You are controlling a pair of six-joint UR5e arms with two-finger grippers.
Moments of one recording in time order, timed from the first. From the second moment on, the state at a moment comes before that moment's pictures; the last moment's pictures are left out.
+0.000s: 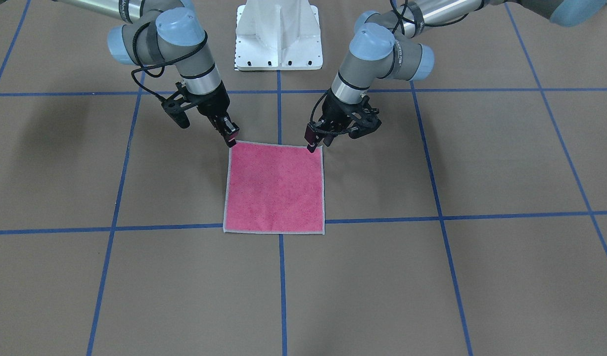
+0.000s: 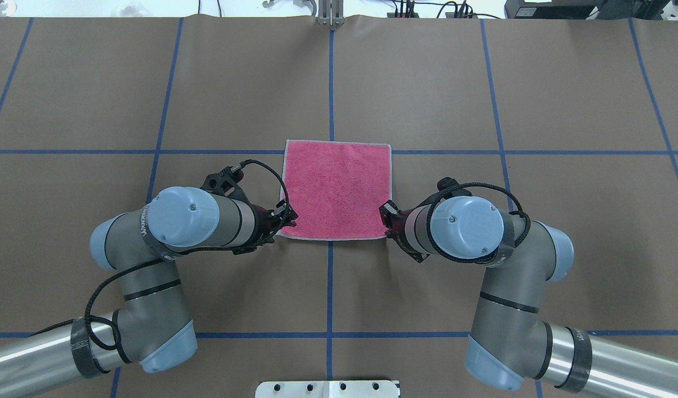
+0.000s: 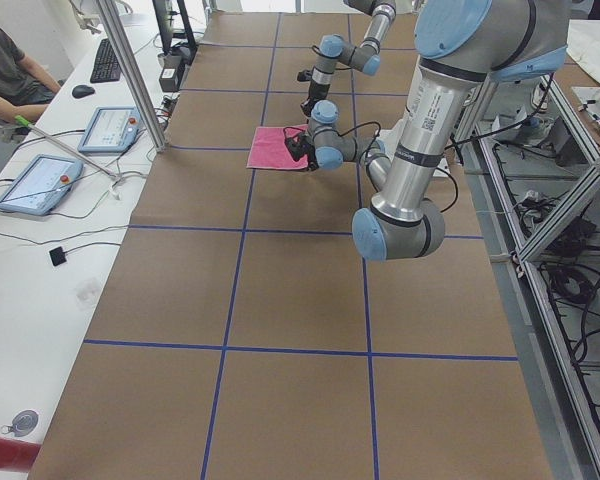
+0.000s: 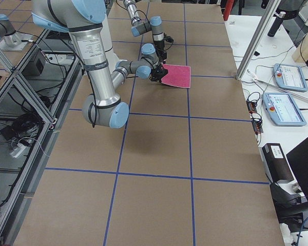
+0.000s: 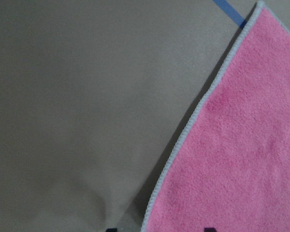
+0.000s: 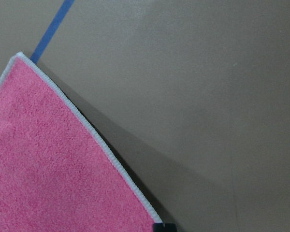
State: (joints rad) left arm -0.43 -2.06 -1.66 -2.10 -1.73 -1.91; right arm 0.40 -1.16 1.79 -1.23 1.65 2.23
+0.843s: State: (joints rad) left arm -0.43 -2.07 -1.65 -2.10 -1.73 -1.95; right arm 0.40 -1.16 1.79 -1.23 1.65 2.23
